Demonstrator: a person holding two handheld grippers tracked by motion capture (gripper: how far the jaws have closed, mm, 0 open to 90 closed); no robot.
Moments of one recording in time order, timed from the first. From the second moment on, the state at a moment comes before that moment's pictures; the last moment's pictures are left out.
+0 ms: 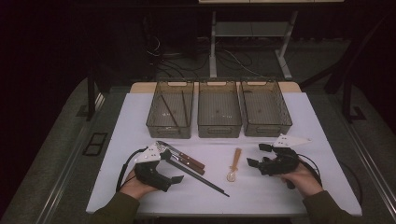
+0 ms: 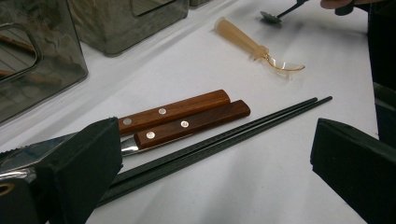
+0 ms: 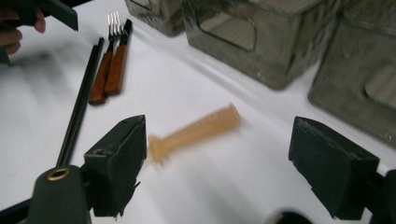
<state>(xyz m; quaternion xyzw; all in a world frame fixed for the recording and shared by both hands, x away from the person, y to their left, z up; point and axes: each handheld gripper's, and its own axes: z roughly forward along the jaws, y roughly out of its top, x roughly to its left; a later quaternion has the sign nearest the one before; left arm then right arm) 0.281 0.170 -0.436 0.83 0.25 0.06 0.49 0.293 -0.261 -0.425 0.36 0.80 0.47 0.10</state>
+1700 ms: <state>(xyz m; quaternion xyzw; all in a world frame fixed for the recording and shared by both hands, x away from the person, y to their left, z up) 0.328 0.177 -0.448 0.88 0.27 0.08 0.38 0.259 -0.282 -0.440 0.35 0.82 0.44 0.12</state>
